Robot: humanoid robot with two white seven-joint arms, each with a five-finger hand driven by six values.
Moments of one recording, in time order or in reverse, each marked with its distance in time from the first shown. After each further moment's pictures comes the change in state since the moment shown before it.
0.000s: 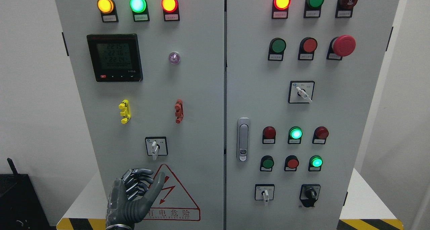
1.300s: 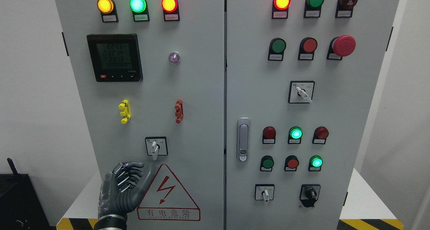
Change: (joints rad) left arm -0.067 -0.010 0.046 0.009 0.001 0.075 0.008; right arm 0.000 0.000 0.000 0.000 0.000 -0.001 0.000
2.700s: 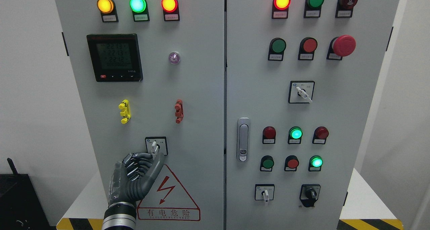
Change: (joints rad) left arm -0.071 -0.009 -0.039 0.039 -0.008 0.054 0.025; right arm 0.000 0.000 0.000 0.000 0.000 0.001 0.000
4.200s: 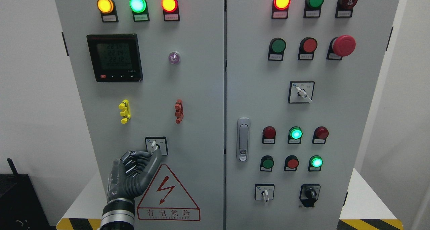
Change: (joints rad) left arm -0.022 -0.005 0.017 0.005 -0.010 0.027 0.006; right arm 0.000 0.000 0.000 0.000 0.000 0.000 0.000
